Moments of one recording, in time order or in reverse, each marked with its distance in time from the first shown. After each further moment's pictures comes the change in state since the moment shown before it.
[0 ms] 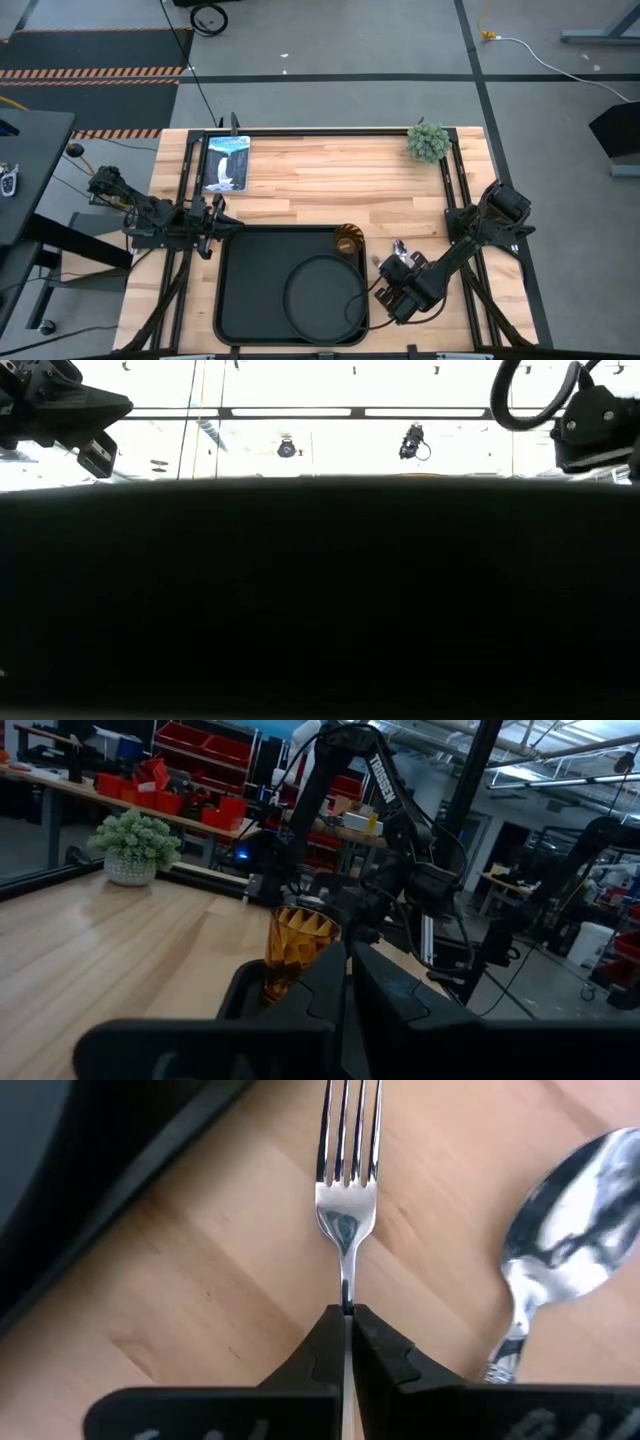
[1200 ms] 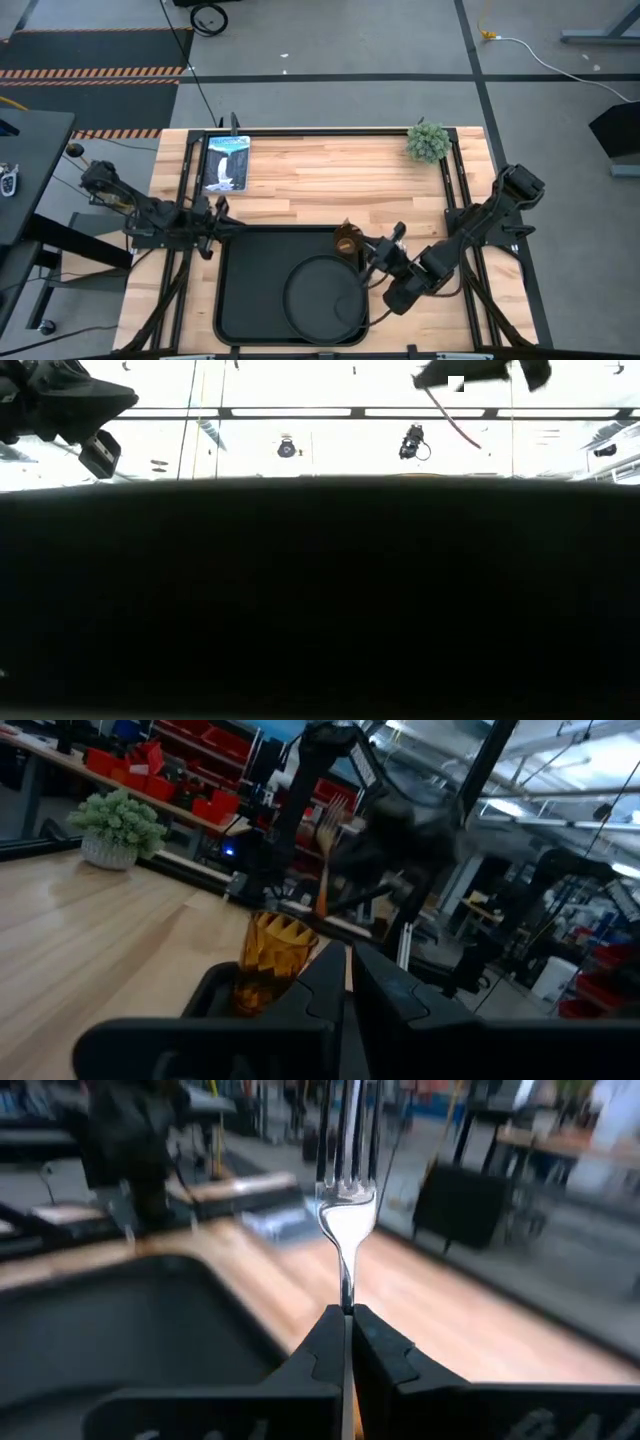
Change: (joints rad) left arm 0.000 0.162 0.000 0.180 0.006 -0.110; right arm -0.083 -0.200 0.001 0.562 0.941 -0.873
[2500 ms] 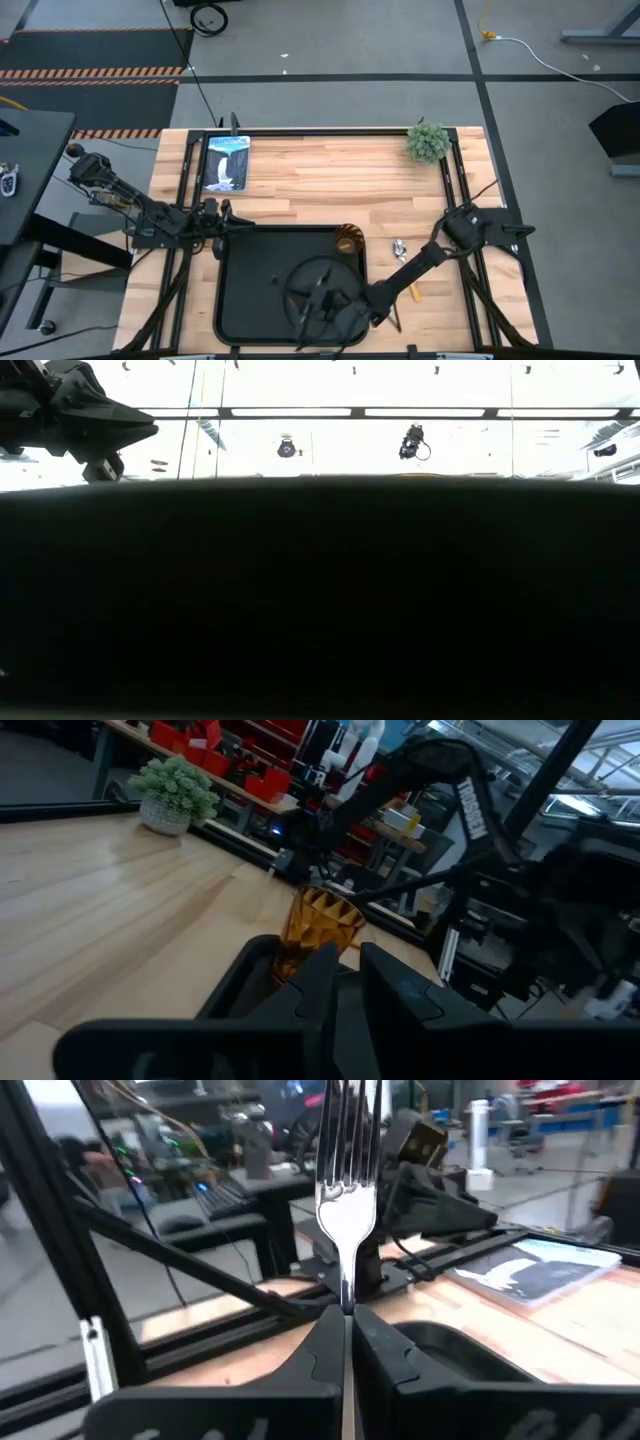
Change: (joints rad) left arm 0.000 0.290 0.000 0.184 -0.118 -0.113; right arm -0.061 0.645 0.578 0.860 -0.283 -0.529
